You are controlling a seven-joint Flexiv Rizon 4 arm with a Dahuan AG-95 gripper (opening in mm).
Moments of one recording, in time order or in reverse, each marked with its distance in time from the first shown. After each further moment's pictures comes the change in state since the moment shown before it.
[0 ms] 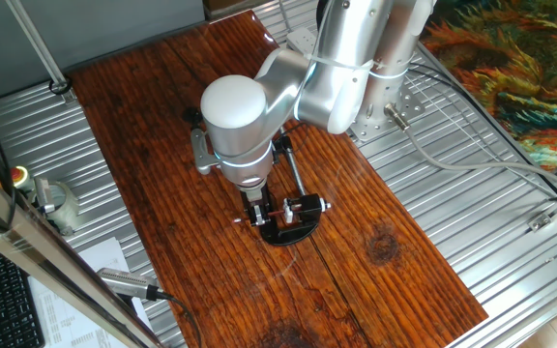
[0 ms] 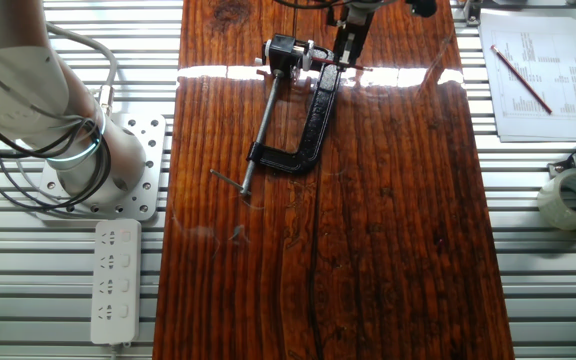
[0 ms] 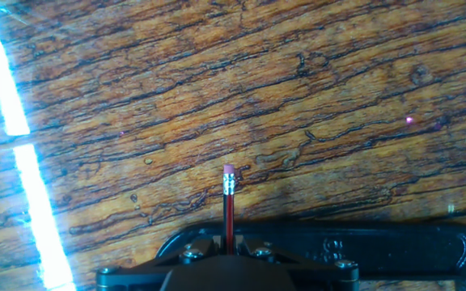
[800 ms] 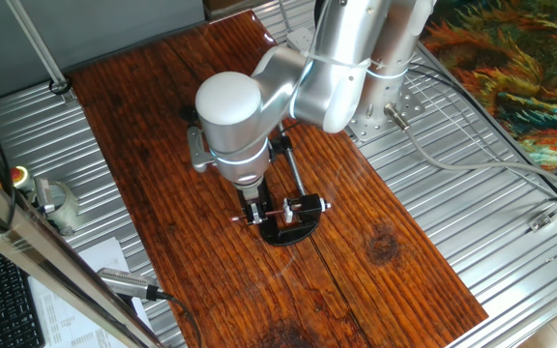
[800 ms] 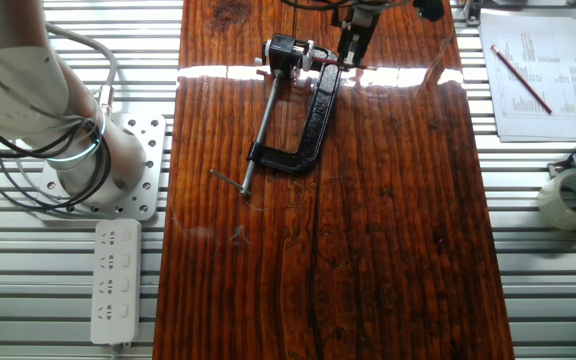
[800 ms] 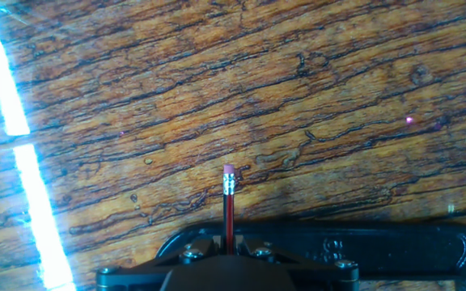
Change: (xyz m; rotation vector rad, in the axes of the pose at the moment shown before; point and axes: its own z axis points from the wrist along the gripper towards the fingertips) arm -0.008 -0.002 -0.006 -0.018 0.012 0.004
